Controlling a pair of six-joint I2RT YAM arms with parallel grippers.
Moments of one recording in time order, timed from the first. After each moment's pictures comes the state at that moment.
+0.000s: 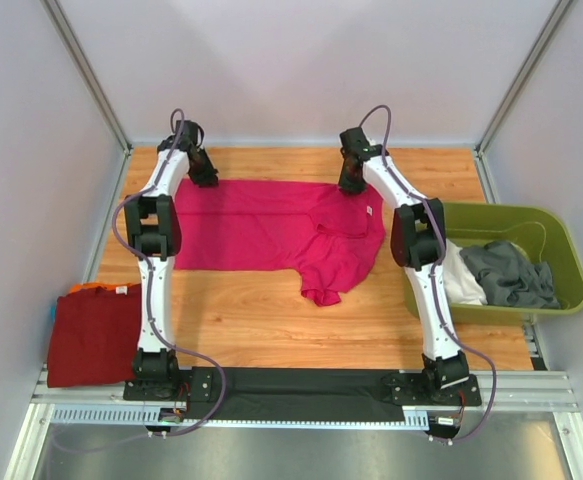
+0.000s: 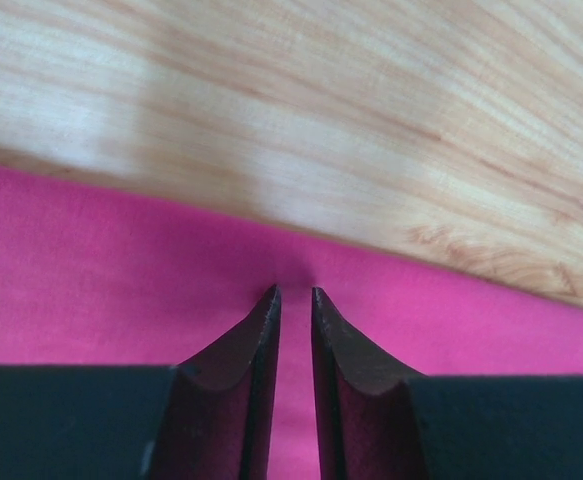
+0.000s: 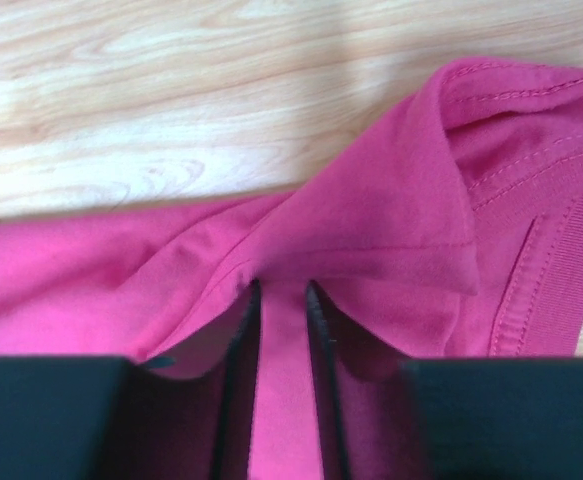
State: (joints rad) left arm -0.02 2.57 2.33 -0.78 0.12 -0.50; right arm 0.29 2.54 2.31 -0.81 0.16 0.51
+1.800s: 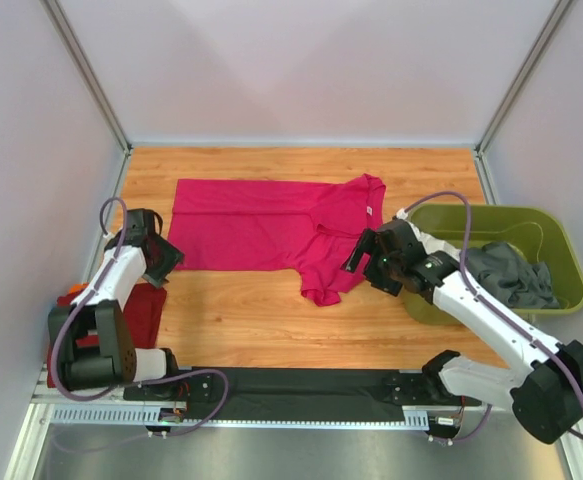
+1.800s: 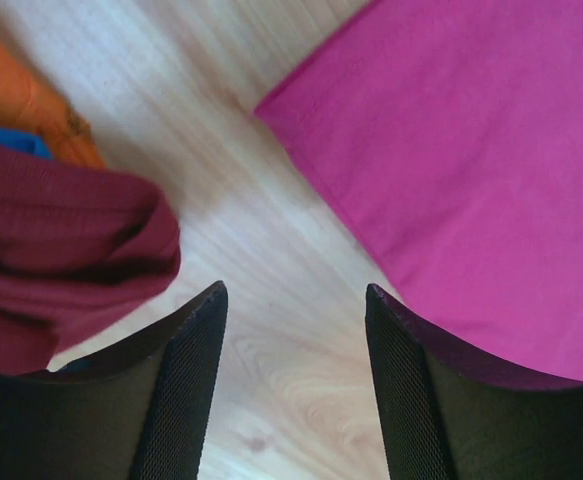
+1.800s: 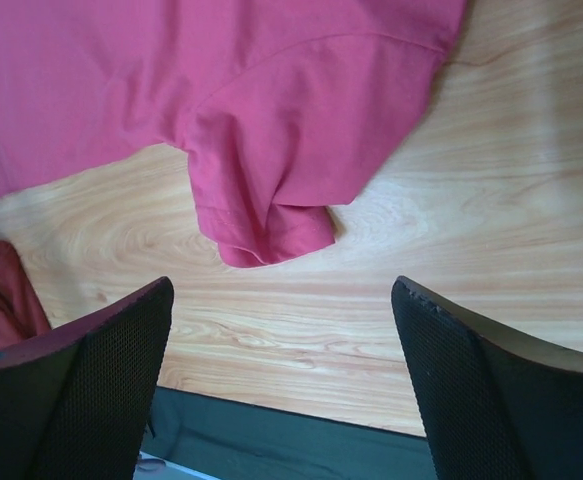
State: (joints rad) left arm 0.13 1.28 0.77 -0.60 -0.09 -0.83; right arm 0.54 1.09 0.81 -0.59 0.03 0.94
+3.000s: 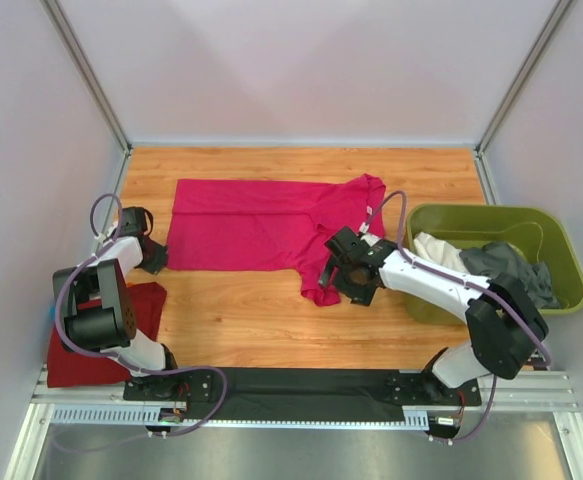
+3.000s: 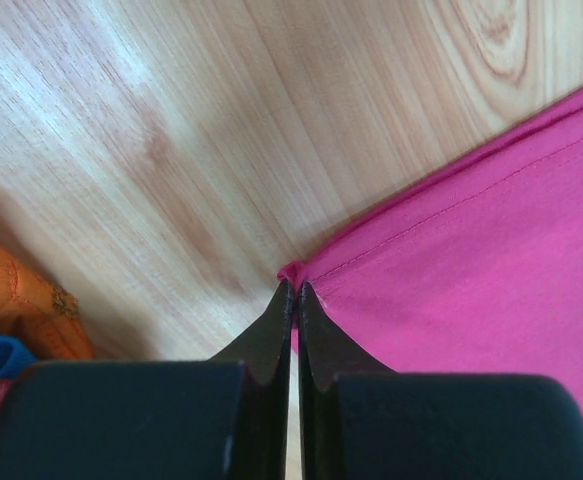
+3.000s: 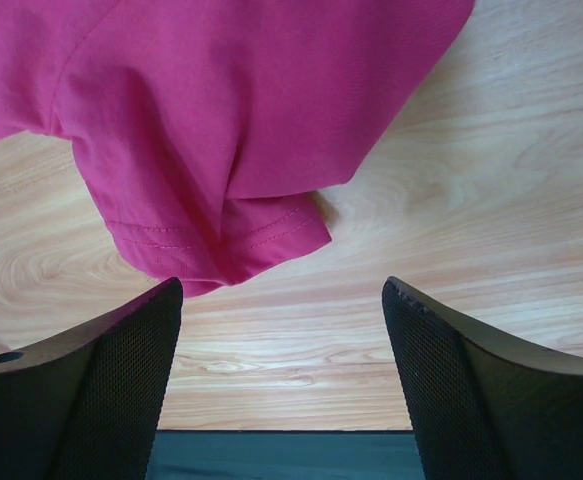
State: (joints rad) left arm 0.24 1.55 0.80 -0.35 -0.12 -0.86; right arm 0.74 1.48 0.94 -0.68 0.16 1.14
